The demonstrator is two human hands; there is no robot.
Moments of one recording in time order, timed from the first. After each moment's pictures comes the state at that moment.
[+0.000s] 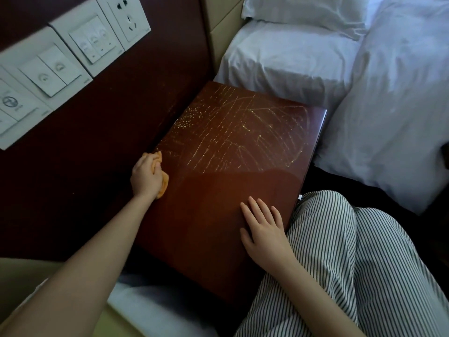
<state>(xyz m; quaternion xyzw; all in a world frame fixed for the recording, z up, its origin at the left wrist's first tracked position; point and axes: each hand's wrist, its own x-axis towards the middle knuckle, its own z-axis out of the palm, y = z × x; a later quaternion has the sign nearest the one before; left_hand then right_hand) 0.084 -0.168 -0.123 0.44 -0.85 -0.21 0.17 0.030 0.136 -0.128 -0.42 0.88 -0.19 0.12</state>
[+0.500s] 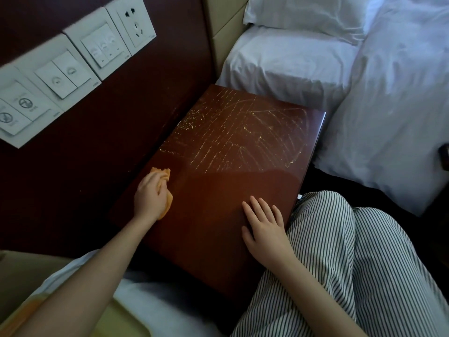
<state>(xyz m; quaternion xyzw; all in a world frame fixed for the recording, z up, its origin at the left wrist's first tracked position) 0.124 -0.136 -0.126 0.40 -0.88 -0.22 0.15 0.030 0.139 -0.124 -0.42 0.88 -0.18 0.14</state>
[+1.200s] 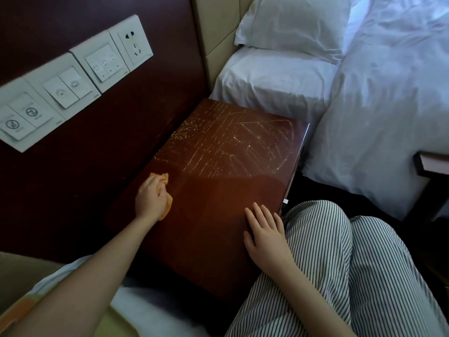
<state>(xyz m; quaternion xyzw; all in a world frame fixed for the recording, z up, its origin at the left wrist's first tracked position) 0.107 -0.122 -0.127 0.42 -0.87 -0.21 0.15 0.029 0.166 -0.114 -0.39 0.89 -0.19 0.13</state>
